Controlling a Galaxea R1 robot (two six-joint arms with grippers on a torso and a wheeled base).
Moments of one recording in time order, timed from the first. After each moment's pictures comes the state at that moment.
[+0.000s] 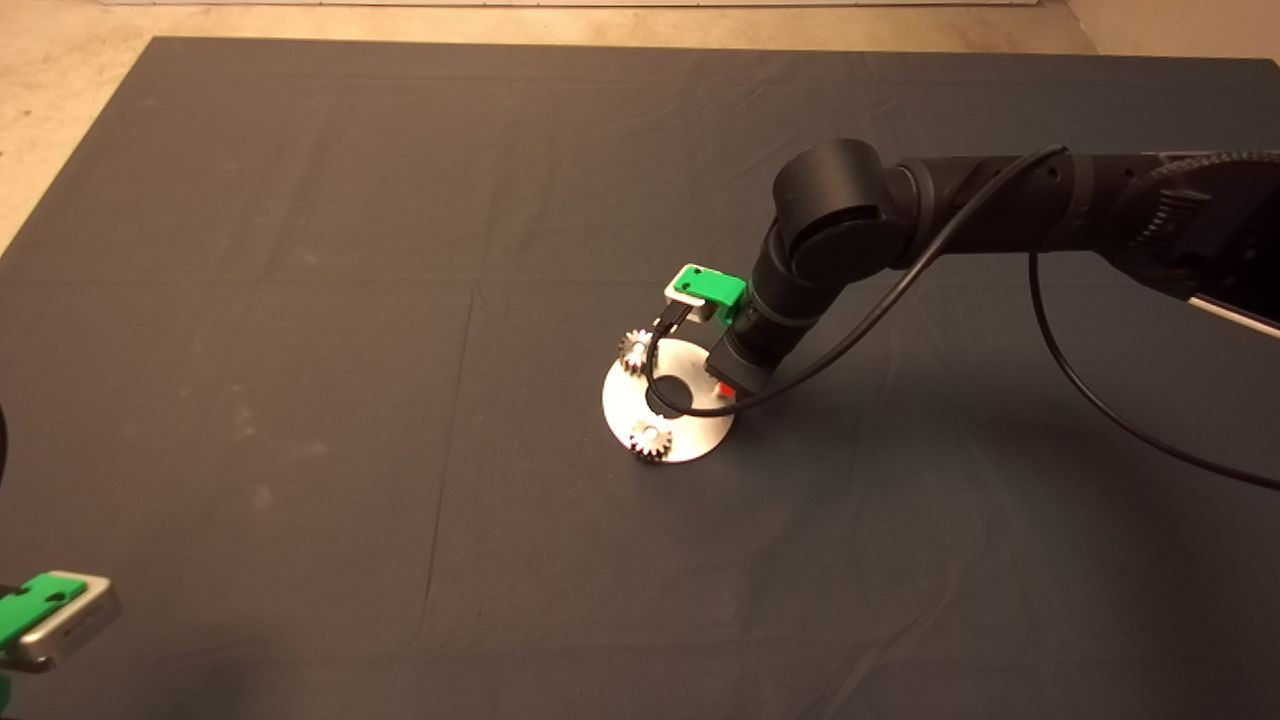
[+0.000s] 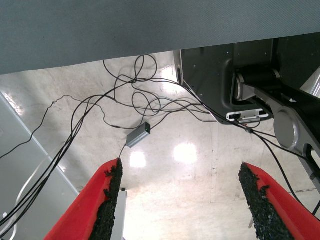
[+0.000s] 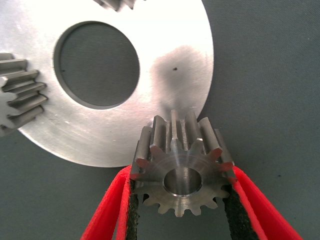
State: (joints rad) left arm -0.37 1.53 -0.34 0.07 1.52 -1.06; right arm 0.35 2.78 -1.22 -0.37 -1.53 0.68
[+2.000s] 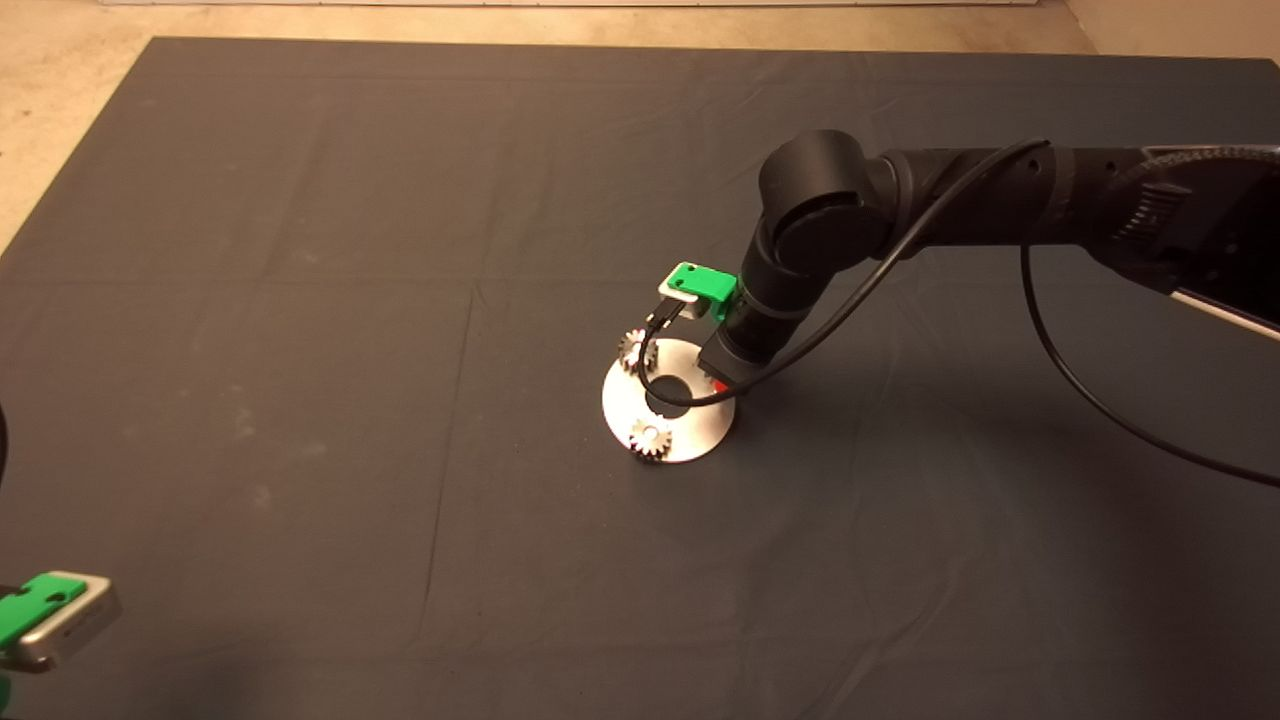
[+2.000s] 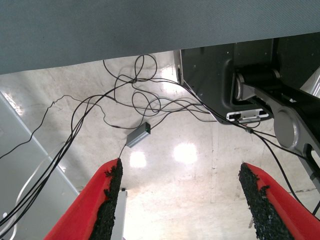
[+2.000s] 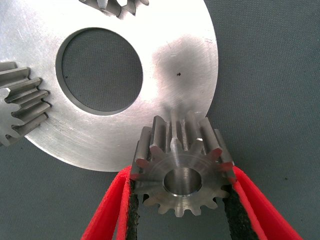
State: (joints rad) left arm -0.37 1.53 -0.34 0.07 1.53 -1.06; right arm 0.36 2.81 -1.26 -0.32 -1.53 0.68
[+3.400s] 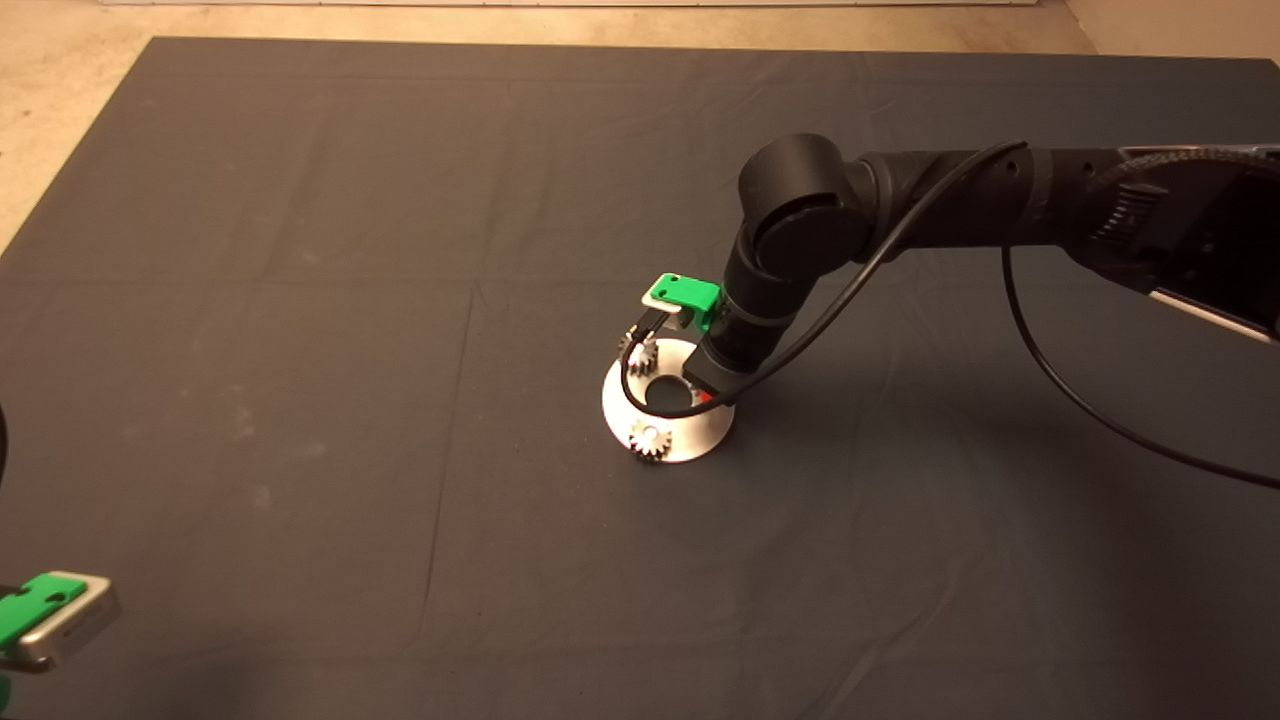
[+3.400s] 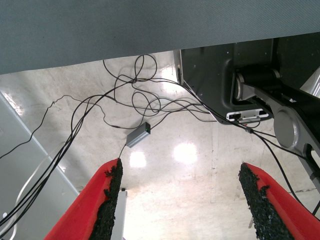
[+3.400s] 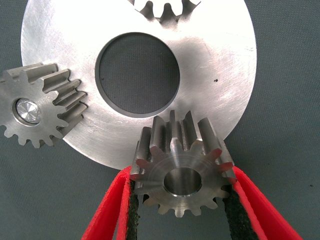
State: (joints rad) left arm -0.37 1.53 -0.34 0.07 1.53 -1.06; right arm 0.36 2.84 -1.27 -0.28 -1.53 0.68
